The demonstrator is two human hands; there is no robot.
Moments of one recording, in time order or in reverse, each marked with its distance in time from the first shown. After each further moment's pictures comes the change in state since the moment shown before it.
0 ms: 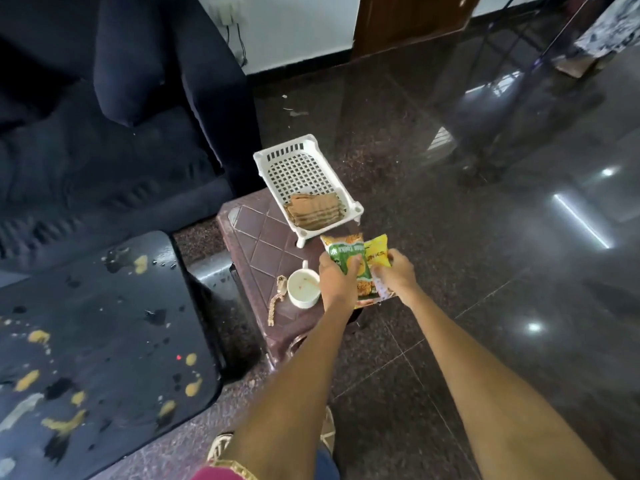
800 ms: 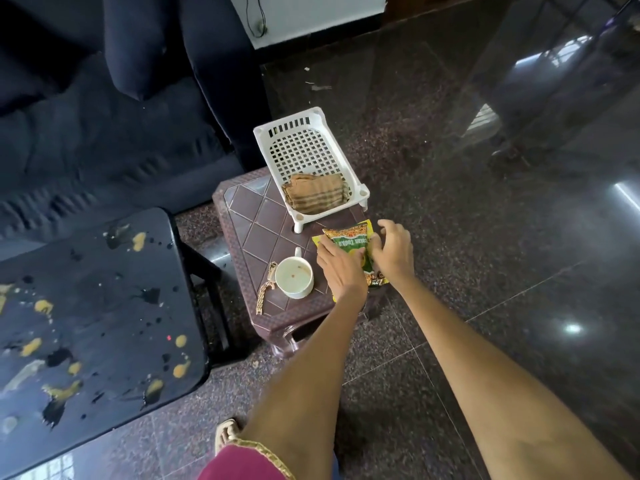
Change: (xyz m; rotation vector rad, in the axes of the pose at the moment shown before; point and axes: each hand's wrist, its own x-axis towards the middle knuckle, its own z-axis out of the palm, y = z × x) left_hand 0.029 -0.008 0.063 0.355 0.148 -0.086; right_hand 0.053 0.014 0.017 -0.287 0.130 -0.377
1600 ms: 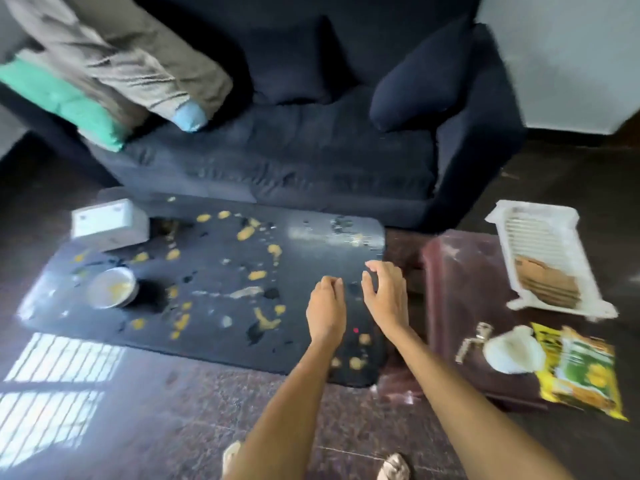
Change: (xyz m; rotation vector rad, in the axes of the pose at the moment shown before) left_hand 0.003 -0.283 -0.305 -0.221 0.372 -0.188; right_hand -0.165 -0.319 0.193 0.160 -0.131 -0.677
